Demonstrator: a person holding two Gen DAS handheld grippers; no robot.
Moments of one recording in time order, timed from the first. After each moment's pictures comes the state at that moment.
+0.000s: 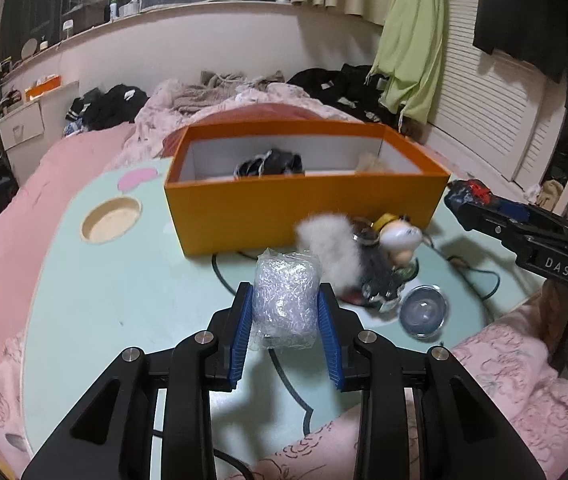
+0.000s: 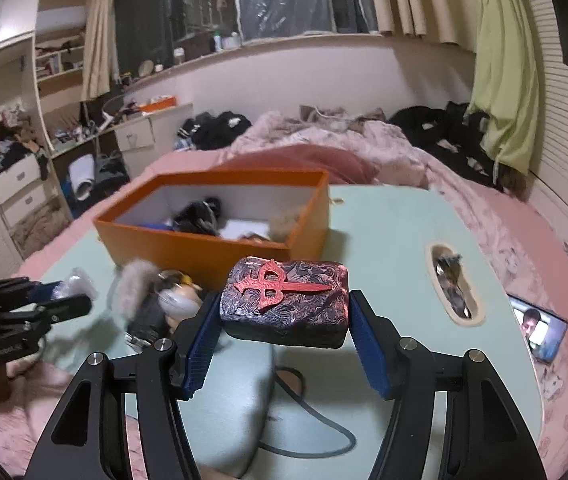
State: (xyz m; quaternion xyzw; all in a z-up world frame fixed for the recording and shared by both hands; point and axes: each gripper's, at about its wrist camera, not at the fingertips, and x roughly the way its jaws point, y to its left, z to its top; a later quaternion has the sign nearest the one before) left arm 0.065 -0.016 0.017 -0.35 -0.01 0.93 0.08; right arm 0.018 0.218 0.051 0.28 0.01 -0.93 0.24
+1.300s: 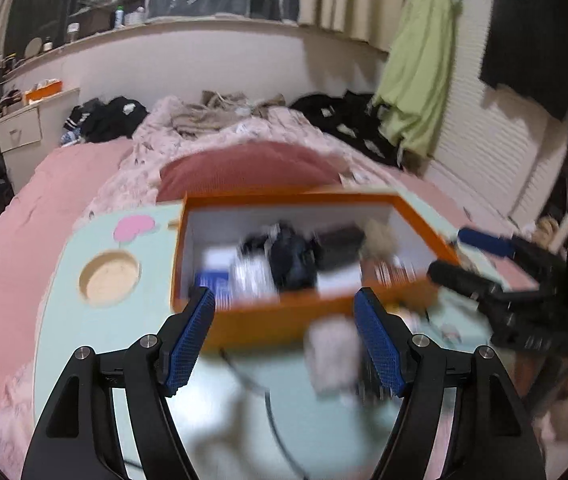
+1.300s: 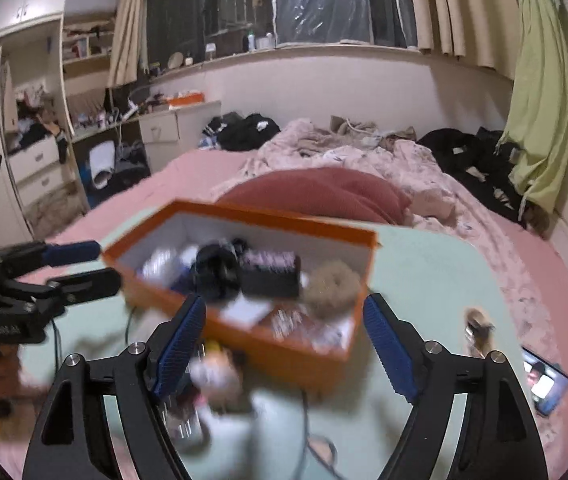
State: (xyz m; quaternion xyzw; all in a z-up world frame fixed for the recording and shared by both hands) left arm 0.035 -0.028 0.043 -0.33 -0.04 0.94 0.09; right arm 0.007 0.195 0.061 0.28 0.08 -0.92 0.26
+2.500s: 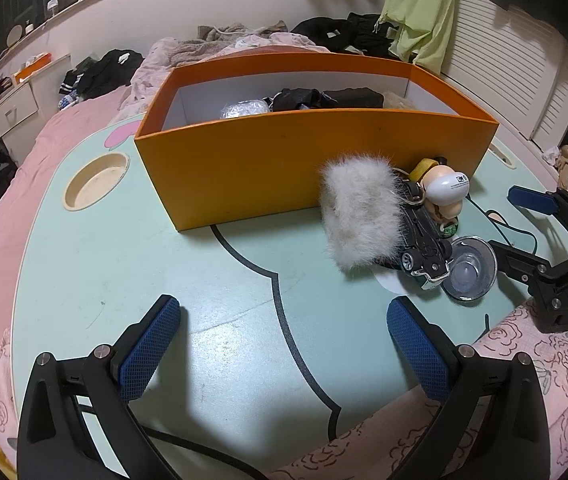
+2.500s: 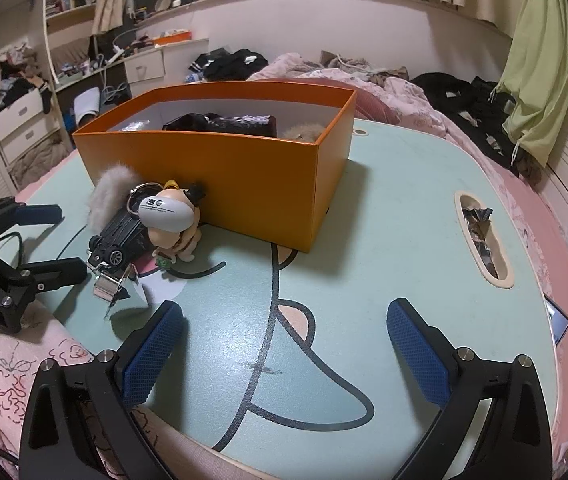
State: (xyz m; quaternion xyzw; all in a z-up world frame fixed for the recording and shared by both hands) left arm 0.053 -0.013 -0.023 -0.44 0.02 0.90 0.06; right arm 0.015 0.212 -0.007 0.37 0.11 -0.89 0.24
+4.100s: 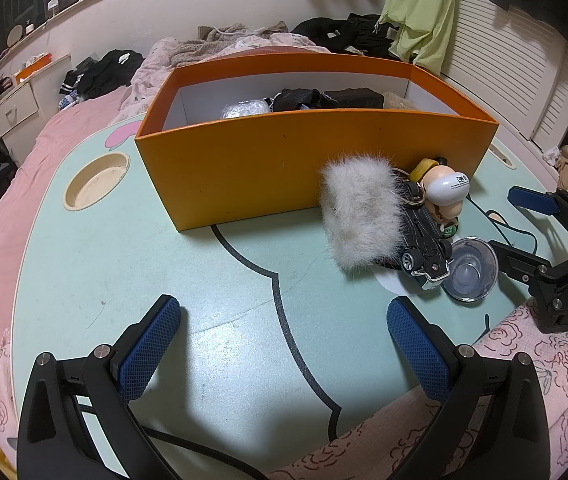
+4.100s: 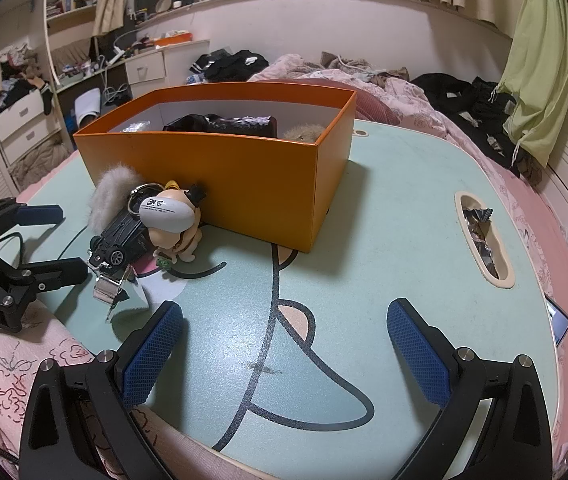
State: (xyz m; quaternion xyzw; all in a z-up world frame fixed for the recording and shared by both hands) left arm 0.051 -0.014 -0.024 -0.44 0.02 0.90 0.06; right arm 0.017 0.213 -0.007 0.37 0.10 -0.89 0.24
